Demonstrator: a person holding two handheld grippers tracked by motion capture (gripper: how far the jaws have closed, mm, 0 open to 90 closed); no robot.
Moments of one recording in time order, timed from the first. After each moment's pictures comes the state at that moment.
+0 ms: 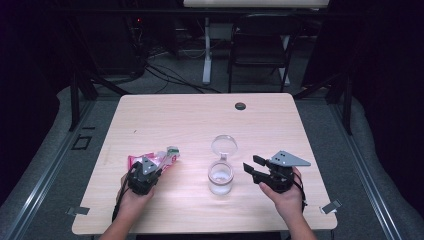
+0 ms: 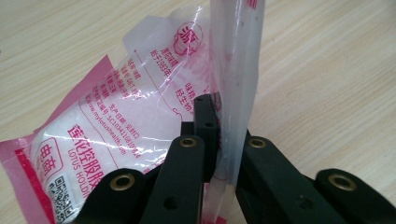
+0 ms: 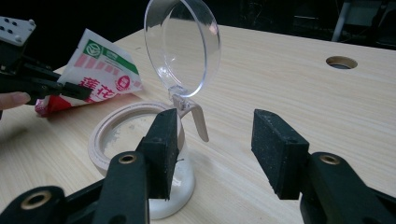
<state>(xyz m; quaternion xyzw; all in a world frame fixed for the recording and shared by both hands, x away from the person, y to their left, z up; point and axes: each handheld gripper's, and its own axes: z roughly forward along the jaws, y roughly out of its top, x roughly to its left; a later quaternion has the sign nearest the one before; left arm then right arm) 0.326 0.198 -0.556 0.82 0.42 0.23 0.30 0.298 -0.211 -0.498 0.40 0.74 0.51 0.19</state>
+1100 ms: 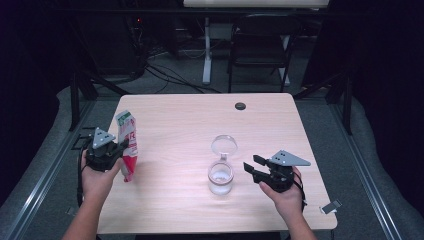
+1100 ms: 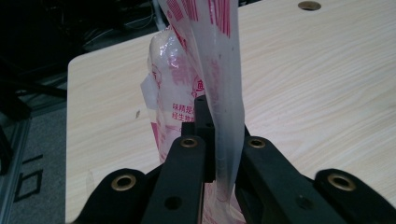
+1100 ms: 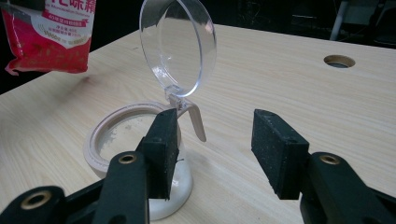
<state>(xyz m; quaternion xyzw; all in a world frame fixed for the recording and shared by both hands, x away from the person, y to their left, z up) 0.341 0.268 -0.454 0.75 0.46 0.29 0.37 0.300 -0.212 -0.499 0.40 0.74 0.51 0.19</state>
